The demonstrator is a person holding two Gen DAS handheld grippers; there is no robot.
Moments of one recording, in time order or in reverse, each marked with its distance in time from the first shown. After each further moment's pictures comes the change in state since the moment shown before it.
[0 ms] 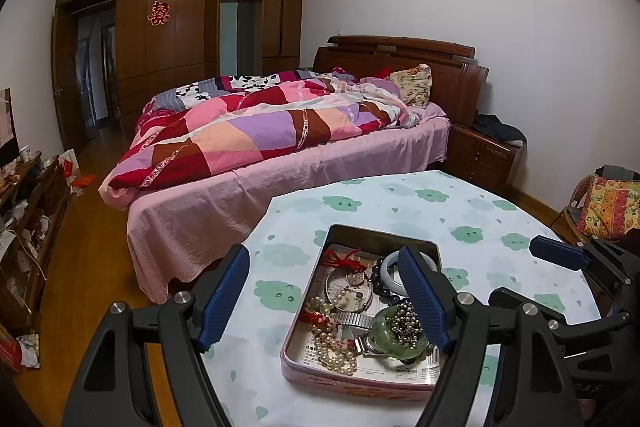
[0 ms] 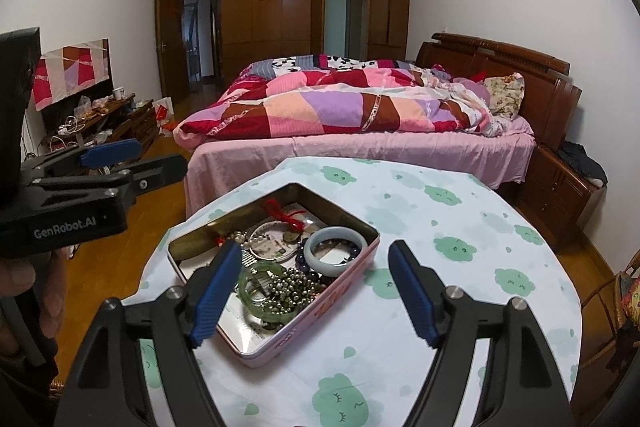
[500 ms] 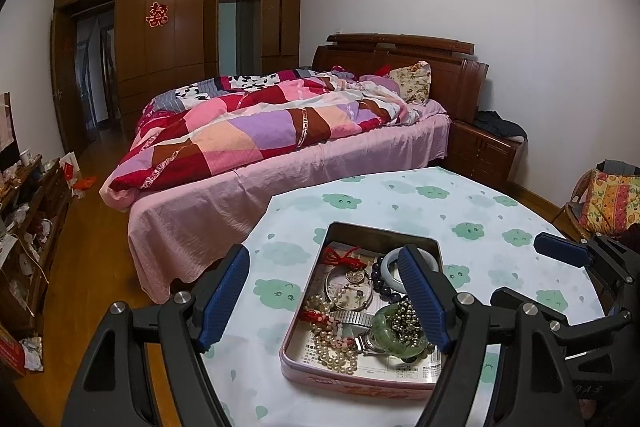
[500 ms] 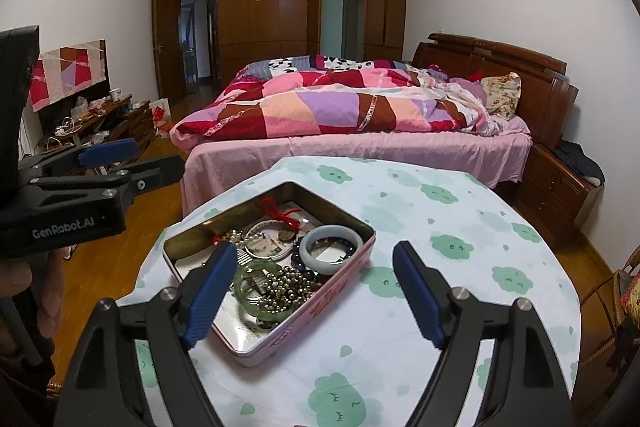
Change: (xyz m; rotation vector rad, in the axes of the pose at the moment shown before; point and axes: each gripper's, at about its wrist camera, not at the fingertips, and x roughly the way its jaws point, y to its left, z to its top) left arm 0.002 0.000 -0.001 0.010 0.005 0.005; right arm -0.003 -0.003 -0.001 0.009 -0.004 -0.012
